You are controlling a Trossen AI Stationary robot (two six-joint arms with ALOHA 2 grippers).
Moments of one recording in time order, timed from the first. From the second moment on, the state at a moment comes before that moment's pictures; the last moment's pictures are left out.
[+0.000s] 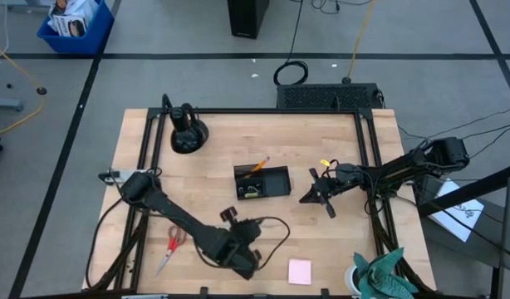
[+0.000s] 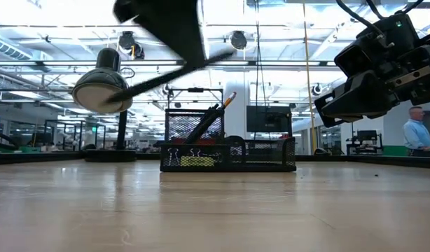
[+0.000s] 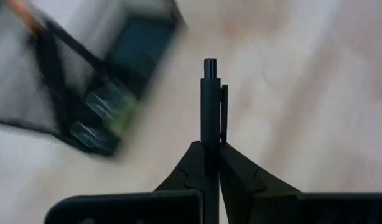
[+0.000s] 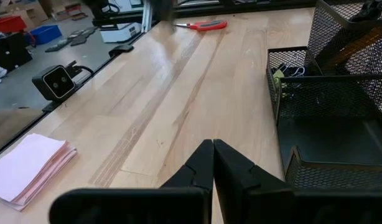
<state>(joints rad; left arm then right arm) -0.56 2.11 1.79 -1.04 -0.67 -0.96 0.00 1.27 0.09 0.86 -0.34 0.07</state>
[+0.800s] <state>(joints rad) -0.36 1.50 0.98 0.30 -0.64 -0.02 0.00 1.27 0.09 0.87 -0.34 0.06</state>
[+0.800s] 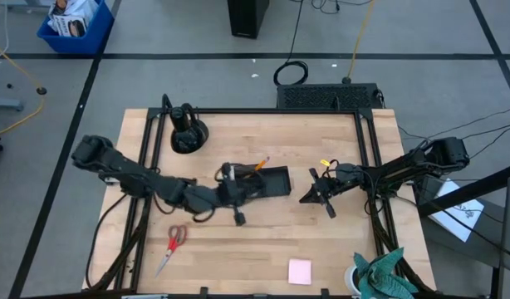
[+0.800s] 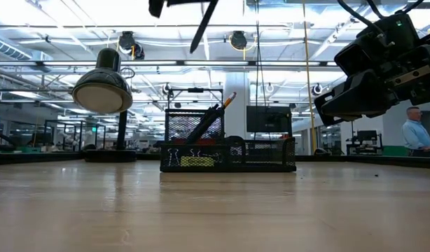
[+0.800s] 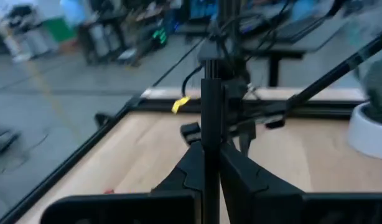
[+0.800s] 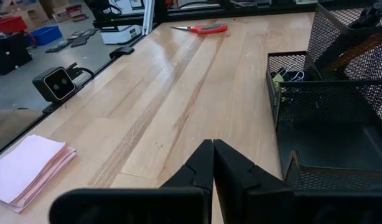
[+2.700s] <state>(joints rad) 0.13 1.59 0.65 0.52 0.02 0.09 0.00 1.27 0.09 1.14 -0.26 -0.04</state>
